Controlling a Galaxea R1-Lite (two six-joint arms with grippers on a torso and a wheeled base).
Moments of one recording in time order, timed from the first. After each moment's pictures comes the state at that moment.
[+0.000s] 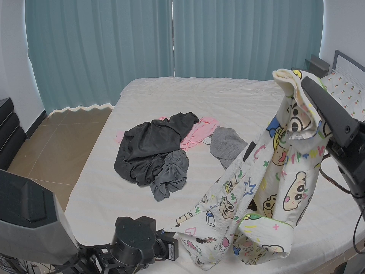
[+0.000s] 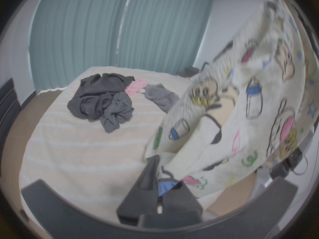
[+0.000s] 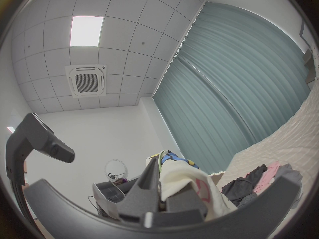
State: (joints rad) left arm -0.93 1.98 -0.27 -1.20 0.36 -0.48; right arm 0.88 1.35 -0.40 -1.46 0.00 0.40
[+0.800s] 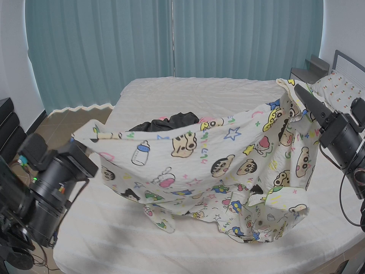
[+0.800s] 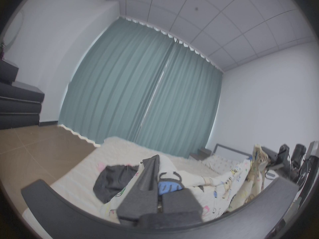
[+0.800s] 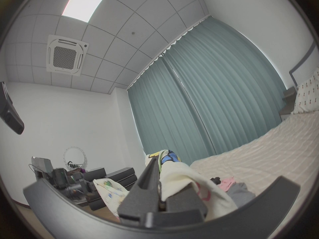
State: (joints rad) left arm -0.72 1.38 -0.30 -1.40 0.54 -0.21; right arm 0.57 1.41 -0.43 -1.44 0.02 0.30
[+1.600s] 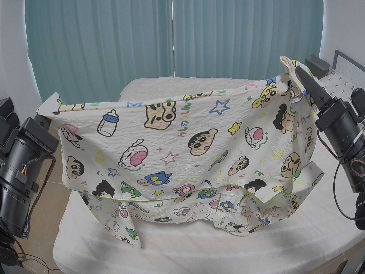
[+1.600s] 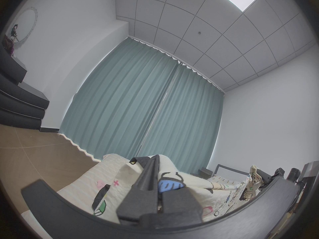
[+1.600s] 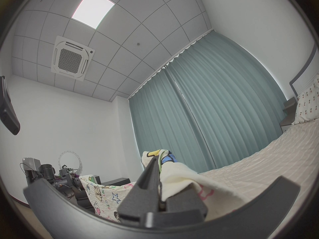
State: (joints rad) left arm -0.69 1.27 -0.32 -1.40 0.55 -0.20; right arm 0.62 1.47 -0.46 -1.55 -0.03 0.27
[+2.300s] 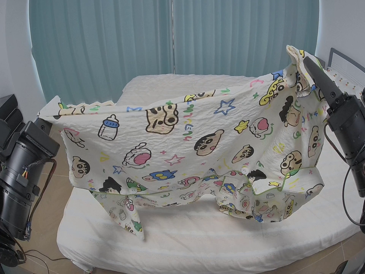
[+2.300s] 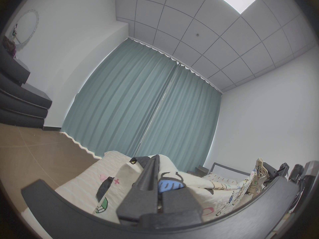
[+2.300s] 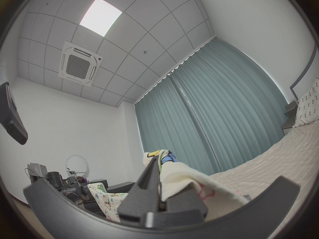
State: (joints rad) left arm -0.69 1.26 -0.30 -1.40 0.54 -0.24; right arm 0.68 1.41 -0.47 -1.55 -0.07 0.23
